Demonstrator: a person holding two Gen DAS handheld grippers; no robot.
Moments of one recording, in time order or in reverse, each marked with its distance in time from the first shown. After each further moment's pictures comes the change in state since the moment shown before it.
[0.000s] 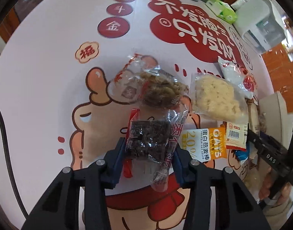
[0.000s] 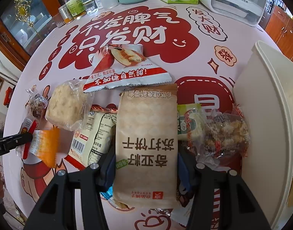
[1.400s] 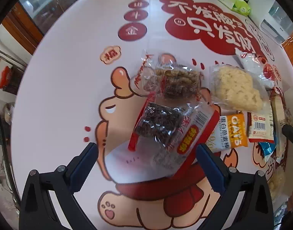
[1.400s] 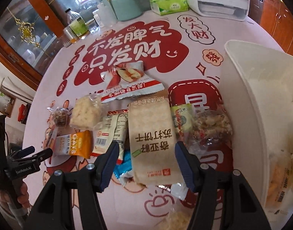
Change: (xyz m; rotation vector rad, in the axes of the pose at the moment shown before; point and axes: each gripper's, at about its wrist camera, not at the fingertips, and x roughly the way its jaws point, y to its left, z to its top) left arm -0.019 -0.010 -0.024 0.009 -0.014 0.264; right arm -0.043 -0.017 -0.012 0.094 -0.064 0.105
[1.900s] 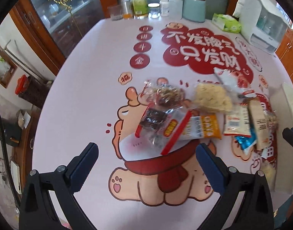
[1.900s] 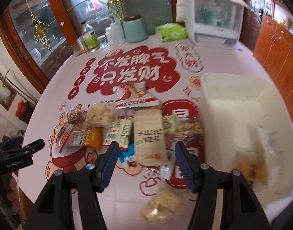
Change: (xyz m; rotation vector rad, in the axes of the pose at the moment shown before) left arm -0.093 -0.014 -0.037 -0.006 -0.173 0.087; right arm -0.079 0.012 -0.022 -0.082 -0.130 -0.041
